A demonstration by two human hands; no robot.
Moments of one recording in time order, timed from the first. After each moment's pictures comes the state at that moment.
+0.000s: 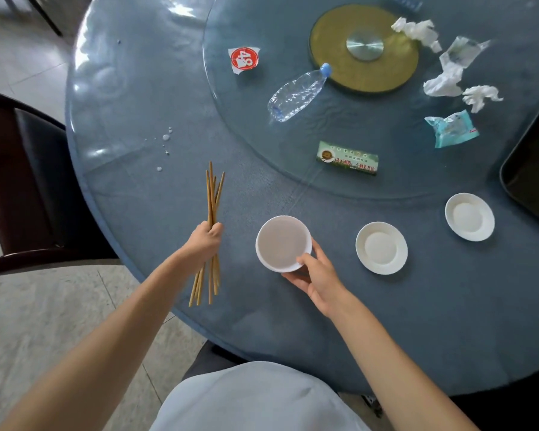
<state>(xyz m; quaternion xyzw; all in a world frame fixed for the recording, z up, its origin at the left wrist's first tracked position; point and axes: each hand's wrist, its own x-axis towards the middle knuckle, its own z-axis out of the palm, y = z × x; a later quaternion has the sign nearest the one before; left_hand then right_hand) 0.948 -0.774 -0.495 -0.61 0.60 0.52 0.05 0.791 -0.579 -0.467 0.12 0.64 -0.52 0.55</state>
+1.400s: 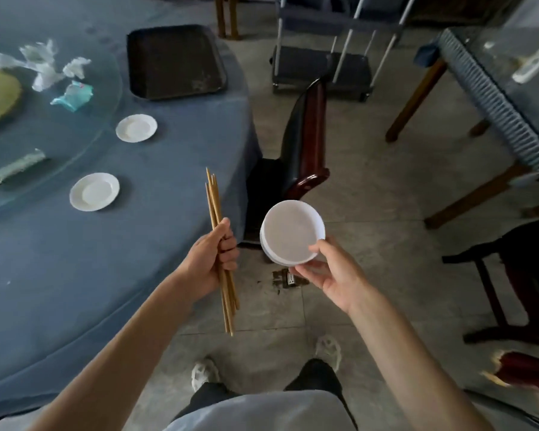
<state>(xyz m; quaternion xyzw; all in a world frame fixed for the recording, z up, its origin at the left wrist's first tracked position) 0.909 -0.228 -0.385 -0.21 0.47 0.81 0.29 0.952 0.001 -0.352 0.37 0.49 -0.77 0.18</state>
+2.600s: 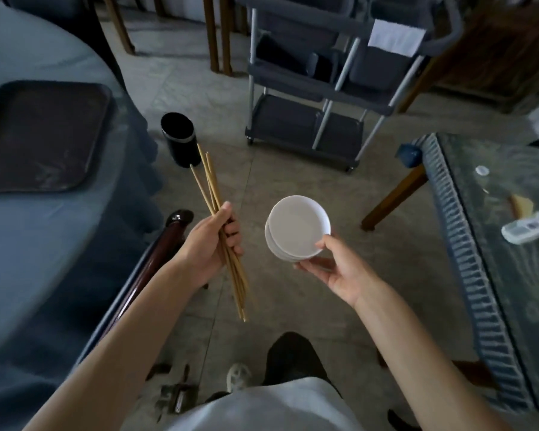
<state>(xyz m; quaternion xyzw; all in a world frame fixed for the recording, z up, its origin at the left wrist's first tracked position) 0.384 0.230 -0.344 -0.21 0.43 0.86 0.18 0.380 0.461 -0.328 0.34 0.52 -0.75 0.23</state>
